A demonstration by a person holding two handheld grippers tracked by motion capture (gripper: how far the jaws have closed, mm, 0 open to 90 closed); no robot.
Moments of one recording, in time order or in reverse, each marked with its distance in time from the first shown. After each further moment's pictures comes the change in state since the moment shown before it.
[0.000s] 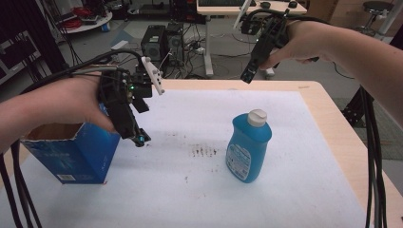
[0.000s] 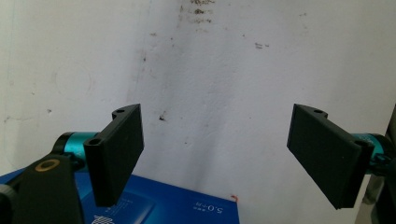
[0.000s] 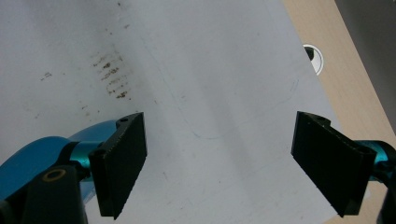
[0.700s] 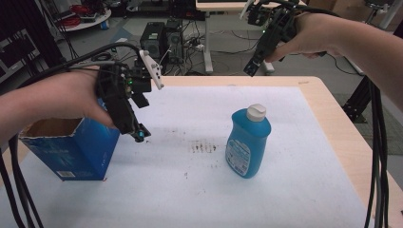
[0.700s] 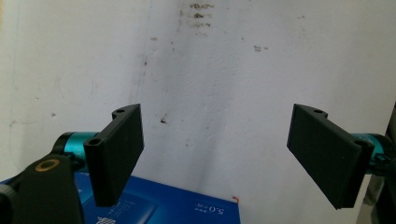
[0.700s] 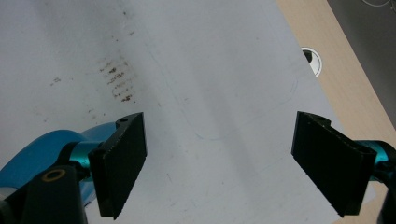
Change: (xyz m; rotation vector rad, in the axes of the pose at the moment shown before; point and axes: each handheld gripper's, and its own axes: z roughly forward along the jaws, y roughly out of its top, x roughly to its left) left arm -0.001 0.003 -0.002 0.004 0.003 0.019; right arm -0.001 -0.012 -0.009 -0.051 0.009 0.031
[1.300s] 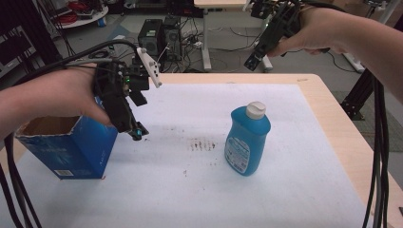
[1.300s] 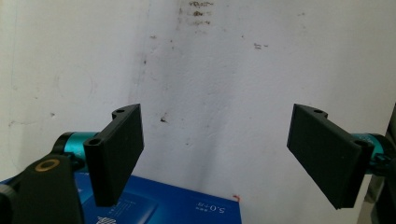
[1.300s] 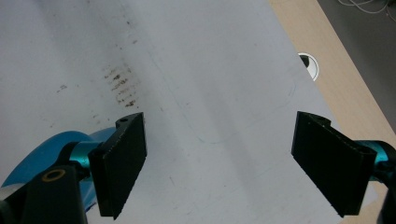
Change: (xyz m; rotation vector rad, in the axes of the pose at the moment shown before) left arm 0.001 -0.002 0.001 0.000 -0.002 0.008; right arm 0.001 -0.005 -0.009 -0.049 0.001 0.014
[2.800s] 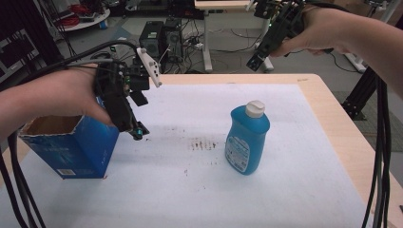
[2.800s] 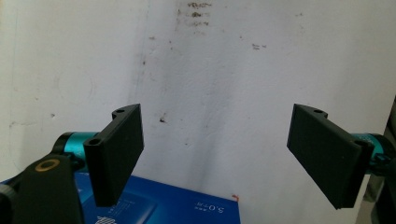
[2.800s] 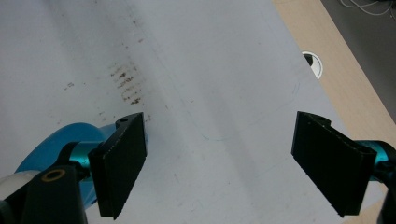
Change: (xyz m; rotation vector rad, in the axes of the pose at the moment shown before) left arm -0.003 0.001 -0.002 -0.001 0.001 0.006; right arm 0.002 -0.007 -0.004 -0.010 0.016 0.001
